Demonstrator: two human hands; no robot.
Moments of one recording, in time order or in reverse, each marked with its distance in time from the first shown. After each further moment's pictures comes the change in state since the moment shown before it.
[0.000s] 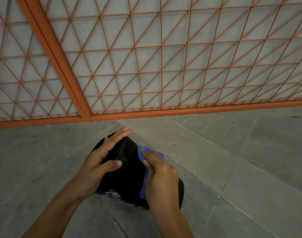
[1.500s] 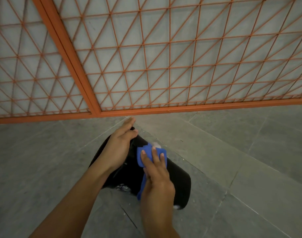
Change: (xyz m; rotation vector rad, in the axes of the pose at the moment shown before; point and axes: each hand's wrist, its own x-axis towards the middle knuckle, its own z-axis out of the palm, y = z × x) left_hand 0.042 0.012 0.020 -0.120 0.358 -0.368; right_hand -0.037 0.002 0.029 -0.179 0.100 -0.115
